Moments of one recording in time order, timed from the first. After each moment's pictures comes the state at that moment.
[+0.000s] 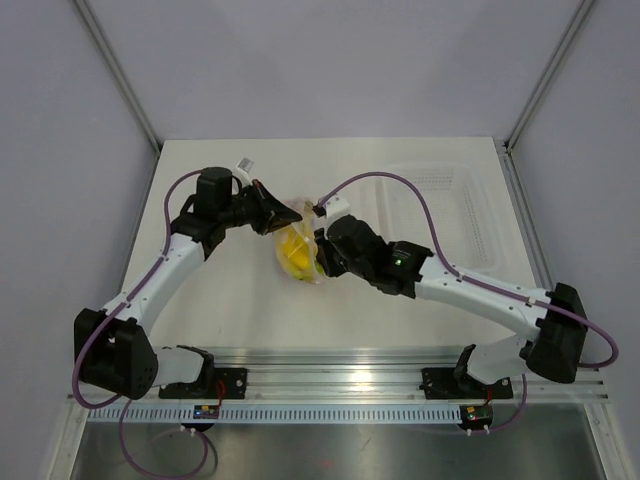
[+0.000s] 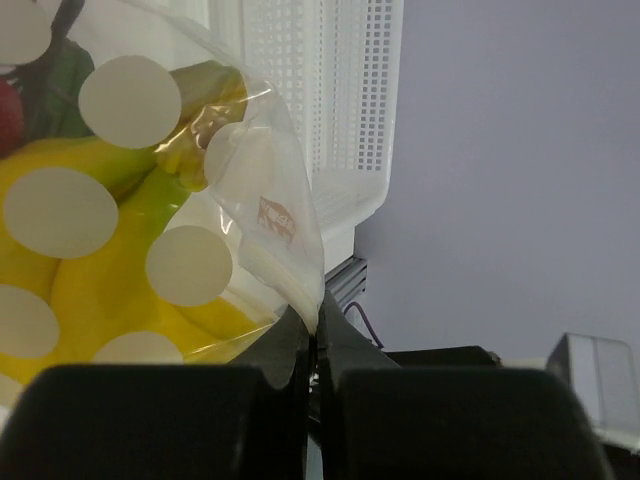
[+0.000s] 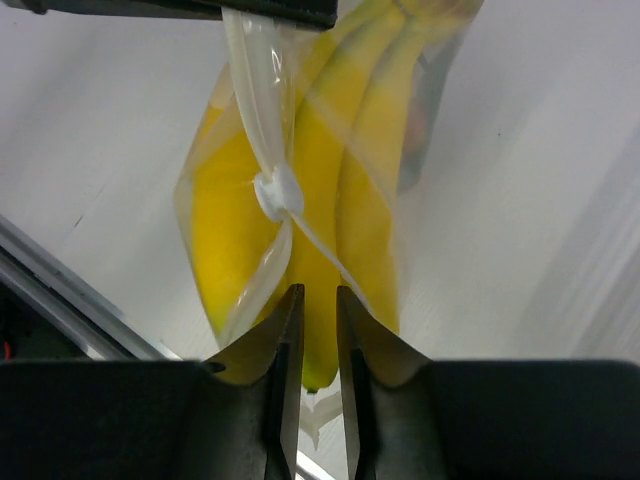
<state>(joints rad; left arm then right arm) -0.30 1.29 1.02 -0.25 0.62 -1.03 1.03 1.45 1.20 -0.39 0.26 0.37</state>
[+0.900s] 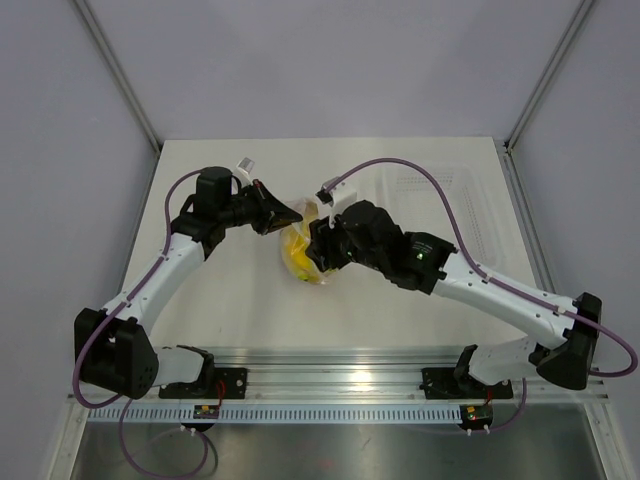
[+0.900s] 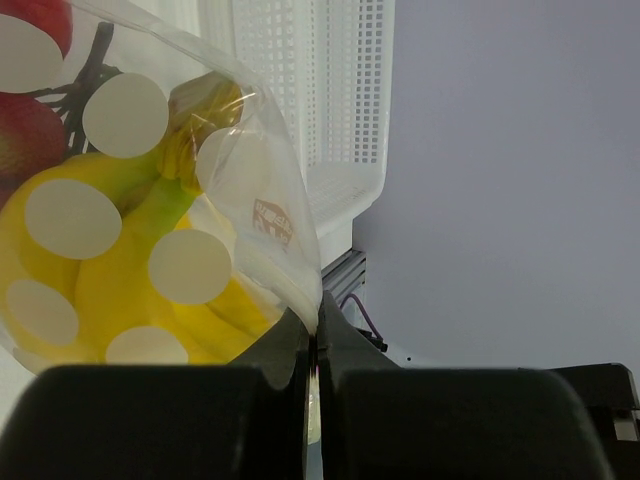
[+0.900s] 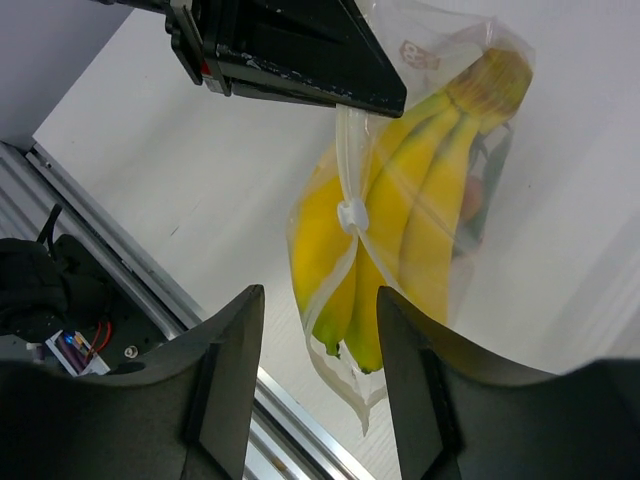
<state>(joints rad) -0.29 1.29 1.03 -0.24 0.66 -1.01 1.03 1.32 1.29 -0.44 0.17 0.36</state>
